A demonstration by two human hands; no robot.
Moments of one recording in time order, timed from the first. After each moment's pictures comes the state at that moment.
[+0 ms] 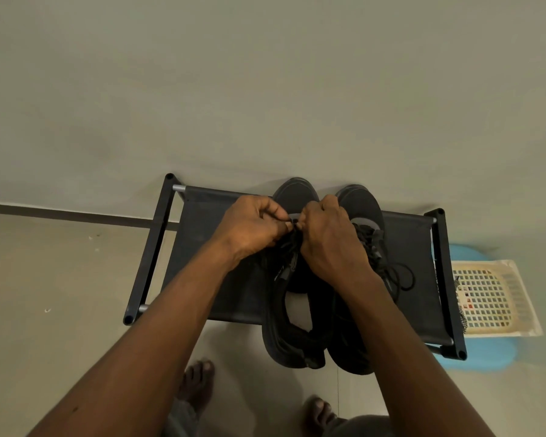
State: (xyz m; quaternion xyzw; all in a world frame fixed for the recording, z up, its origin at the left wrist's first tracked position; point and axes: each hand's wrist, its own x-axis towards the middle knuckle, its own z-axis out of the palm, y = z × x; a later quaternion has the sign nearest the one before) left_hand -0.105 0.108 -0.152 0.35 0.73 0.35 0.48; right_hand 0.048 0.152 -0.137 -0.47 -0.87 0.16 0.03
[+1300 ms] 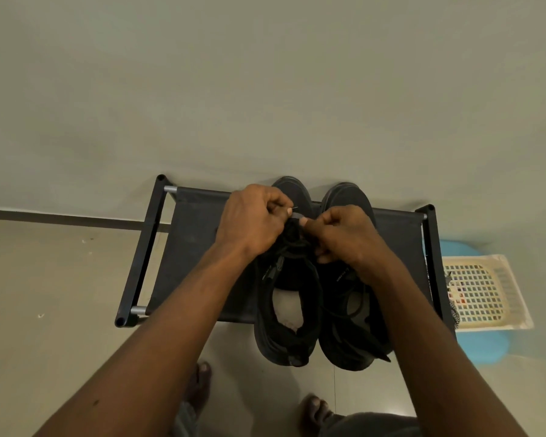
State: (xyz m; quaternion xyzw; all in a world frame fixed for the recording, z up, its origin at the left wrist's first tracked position) left_hand -0.087 0.116 -0.138 0.49 0.76 0.33 0.27; right_hand 0.078 0.169 -0.113 -0.57 -0.63 0.52 0.08
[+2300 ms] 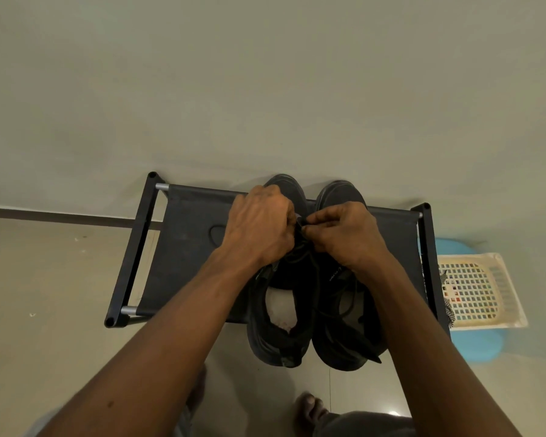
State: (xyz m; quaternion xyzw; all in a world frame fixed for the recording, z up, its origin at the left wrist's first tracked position) left_hand -0.066 0.124 -0.136 0.65 0.74 0.12 0.13; right_hand 0.090 0.178 -0.132 -0.58 -0.66 0.45 0.13
